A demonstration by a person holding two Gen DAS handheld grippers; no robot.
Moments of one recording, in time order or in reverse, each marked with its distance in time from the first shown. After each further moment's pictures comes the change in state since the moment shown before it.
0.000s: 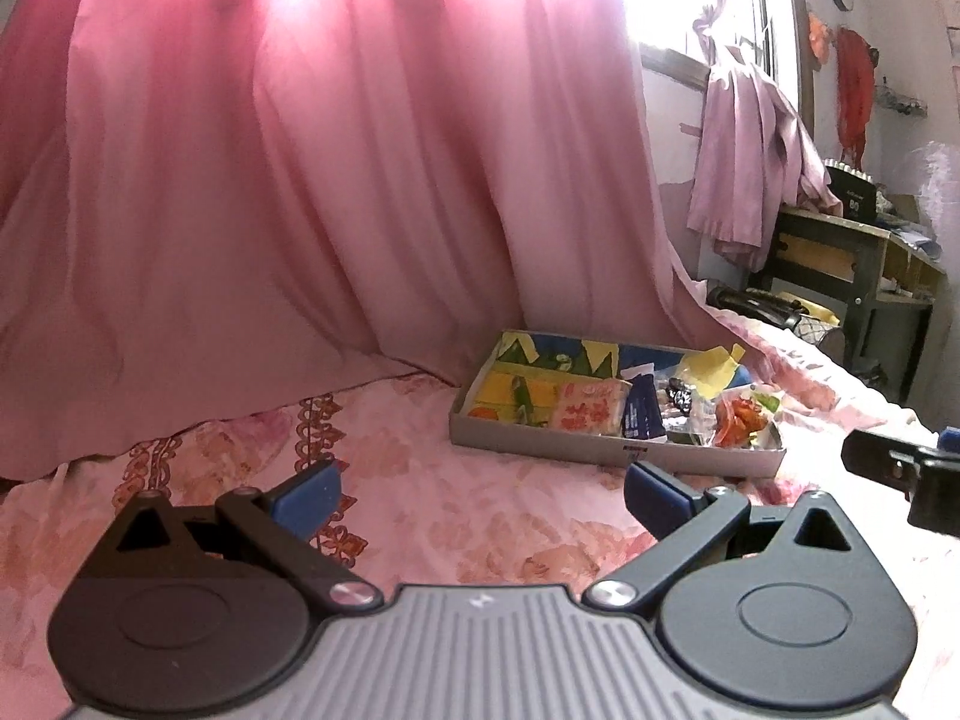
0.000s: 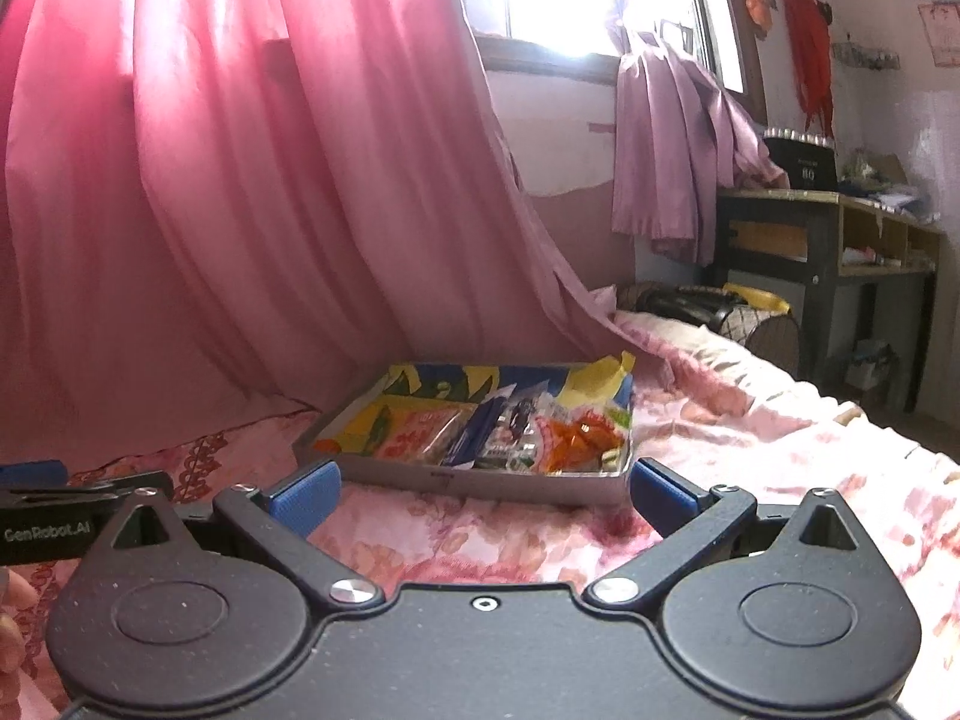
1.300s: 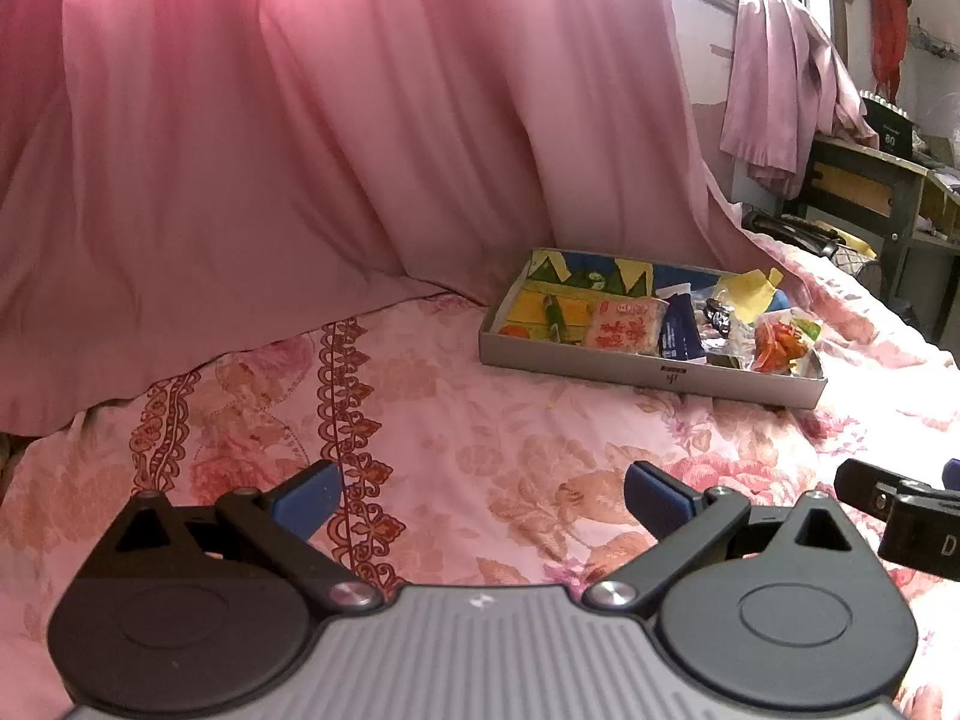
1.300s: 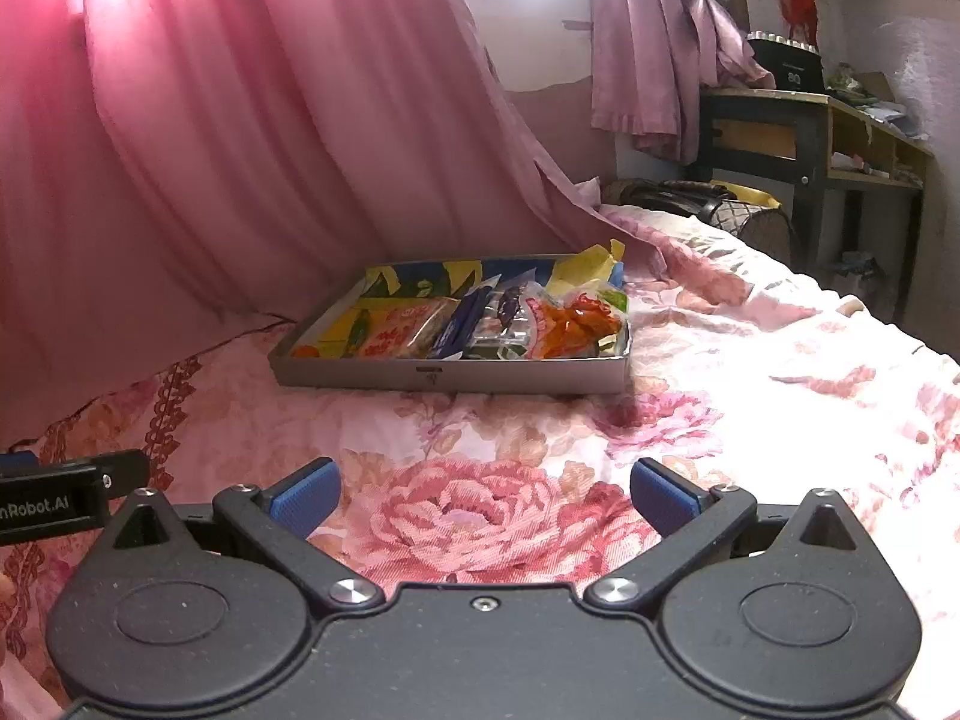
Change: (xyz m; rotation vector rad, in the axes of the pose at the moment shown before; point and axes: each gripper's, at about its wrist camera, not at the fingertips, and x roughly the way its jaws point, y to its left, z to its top) left arm 0.022 0.002 -0.009 0.017 0.160 0.059; right arm 0.031 0.010 -0.027 0.036 0.173 -0.053
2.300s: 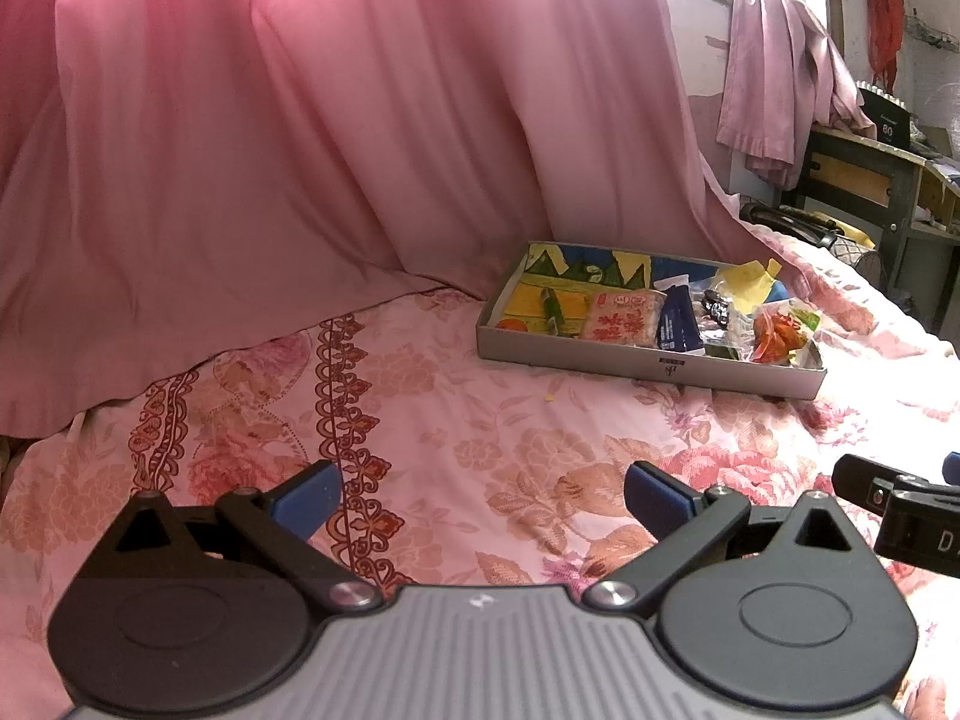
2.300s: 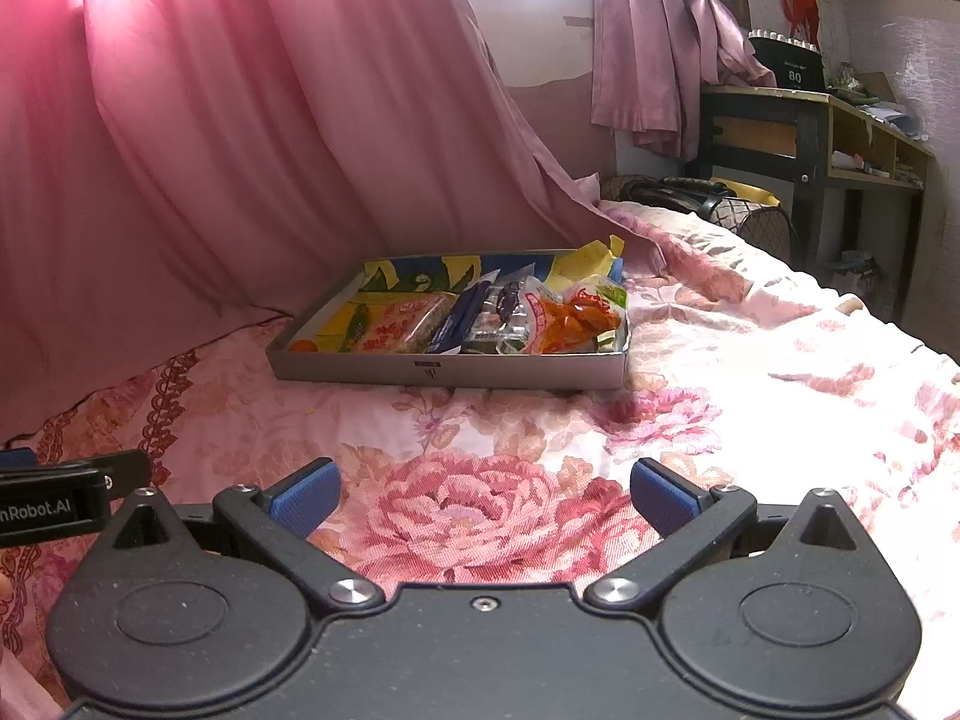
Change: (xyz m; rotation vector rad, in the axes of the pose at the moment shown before) left arm 0.001 -0.001 -0.001 0.010 0.005 -0.003; right arm 0.001 0.000 -0.001 -0.002 0.005 -0.003
